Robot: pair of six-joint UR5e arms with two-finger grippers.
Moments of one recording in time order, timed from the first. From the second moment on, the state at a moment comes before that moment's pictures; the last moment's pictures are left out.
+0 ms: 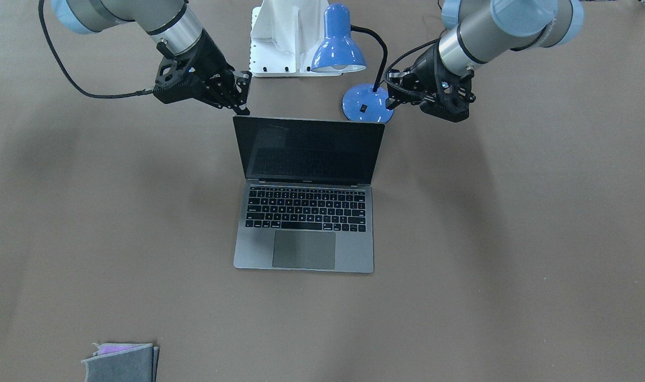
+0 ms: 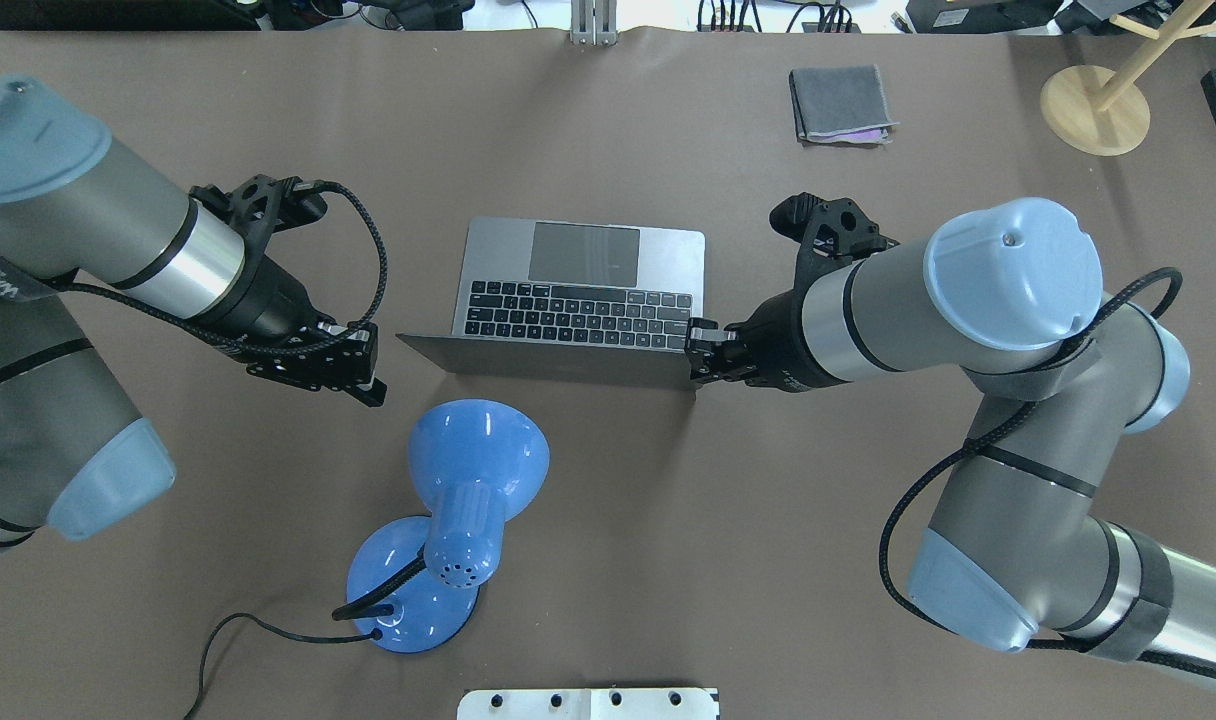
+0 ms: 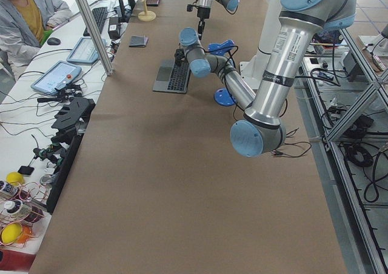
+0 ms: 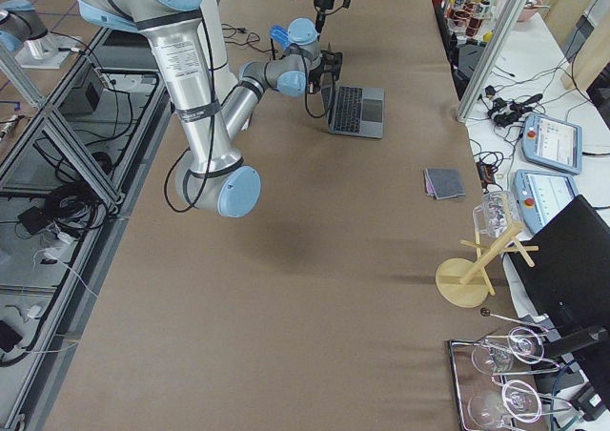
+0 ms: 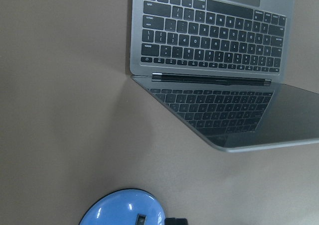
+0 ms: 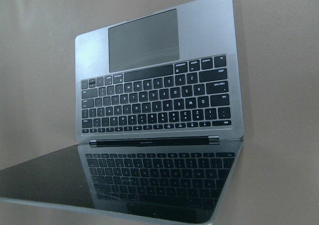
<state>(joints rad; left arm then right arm) -0.76 -1.94 -1.94 -1.85 -2.42 -1.17 0.58 -1.17 2.02 -1.25 1.94 1.48</state>
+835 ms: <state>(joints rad) -0.77 -2.08 -1.80 -1.86 -2.36 -1.15 0.64 -1.12 1.95 -1.25 1.94 1.47</state>
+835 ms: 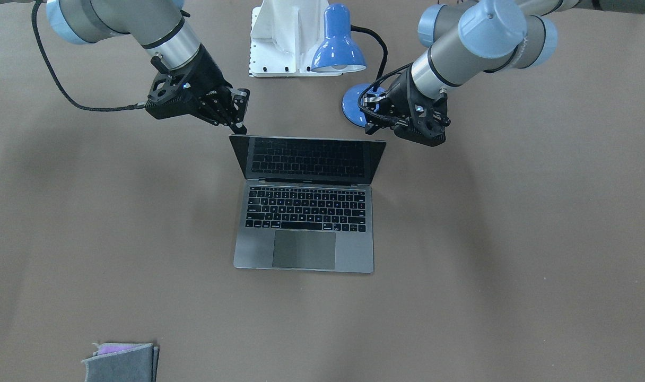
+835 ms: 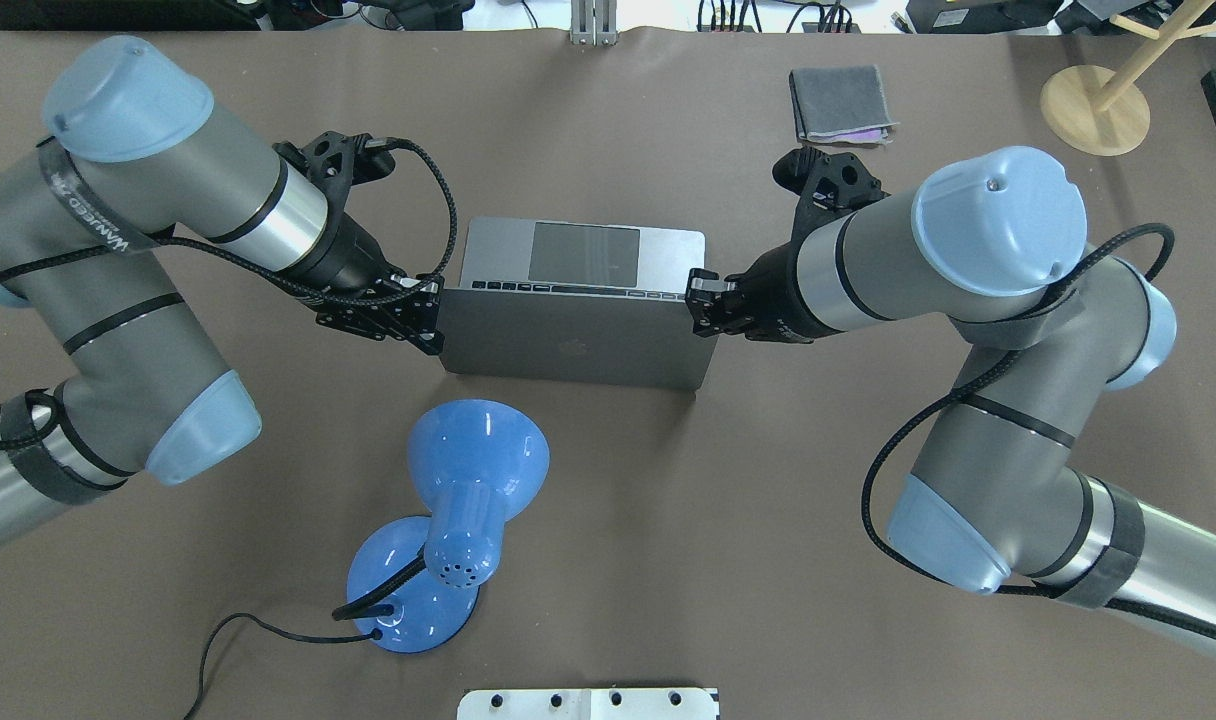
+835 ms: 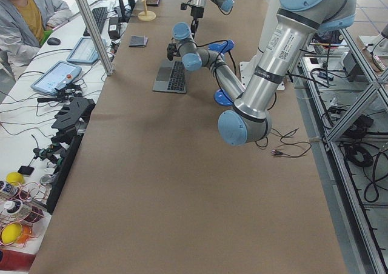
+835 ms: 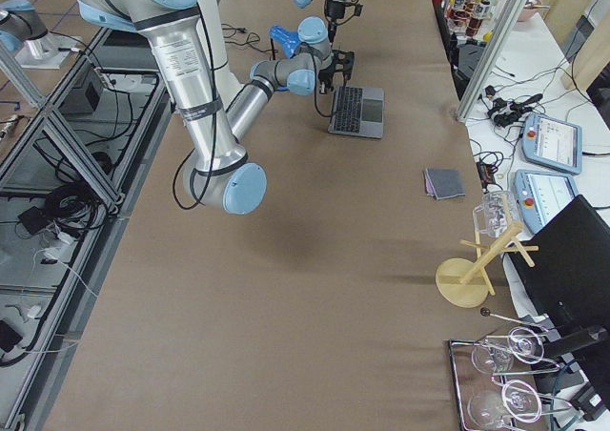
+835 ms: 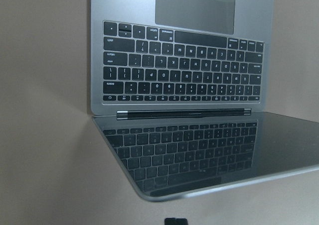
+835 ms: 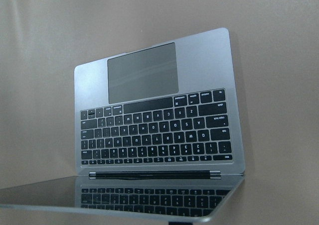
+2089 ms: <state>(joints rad) -0.85 -2.32 -1.32 -2.03 -2.20 -1.03 0.74 -0.87 1.49 -1.22 1.95 1.32</state>
